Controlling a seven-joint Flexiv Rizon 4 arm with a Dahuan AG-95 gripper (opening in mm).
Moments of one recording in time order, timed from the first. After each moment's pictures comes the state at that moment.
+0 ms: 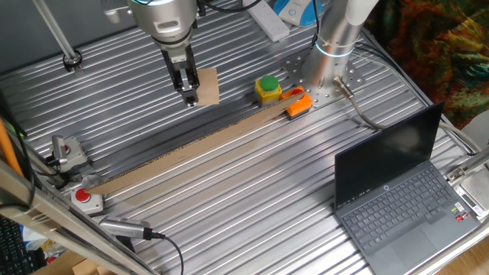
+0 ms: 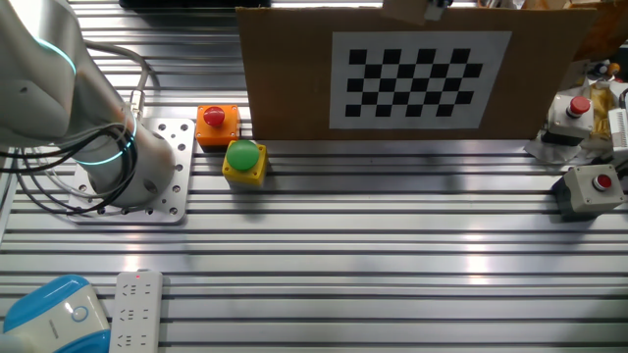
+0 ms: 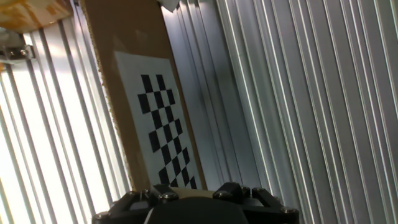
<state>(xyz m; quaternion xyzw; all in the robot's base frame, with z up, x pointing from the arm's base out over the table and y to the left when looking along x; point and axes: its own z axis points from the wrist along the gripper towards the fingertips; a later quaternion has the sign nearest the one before) 0.520 0.102 0.354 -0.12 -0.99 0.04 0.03</state>
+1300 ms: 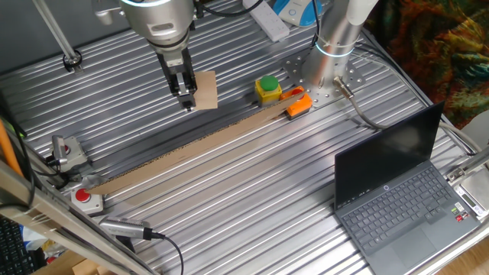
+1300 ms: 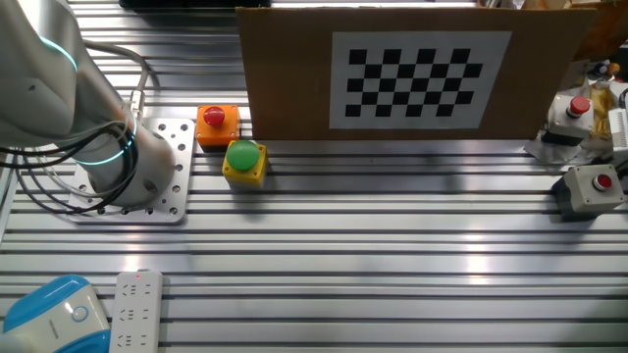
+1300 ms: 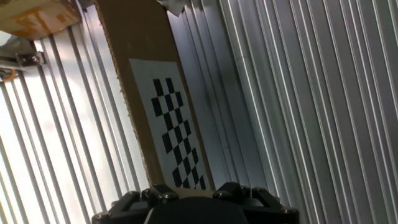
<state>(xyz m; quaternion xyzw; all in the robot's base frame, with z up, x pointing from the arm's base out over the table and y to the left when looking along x) 0.533 0.121 0.372 -0.11 -0.99 0.05 0.02</state>
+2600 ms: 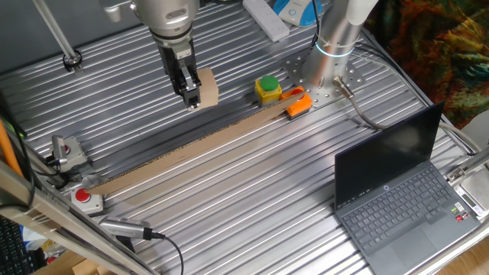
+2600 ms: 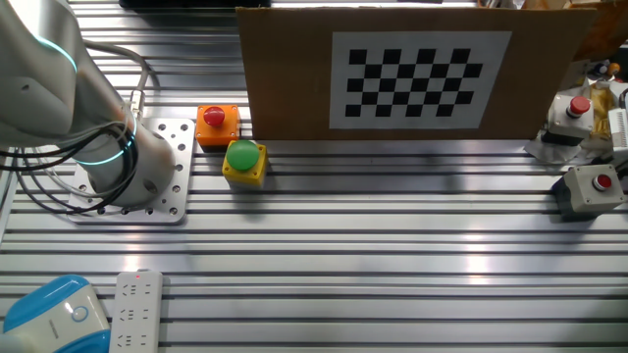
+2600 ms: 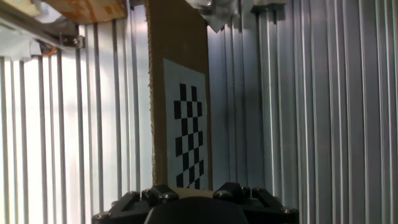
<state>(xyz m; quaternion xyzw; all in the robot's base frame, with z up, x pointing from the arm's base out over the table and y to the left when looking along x) 0.534 0.121 0.373 0.00 -1.00 0.02 0.00</state>
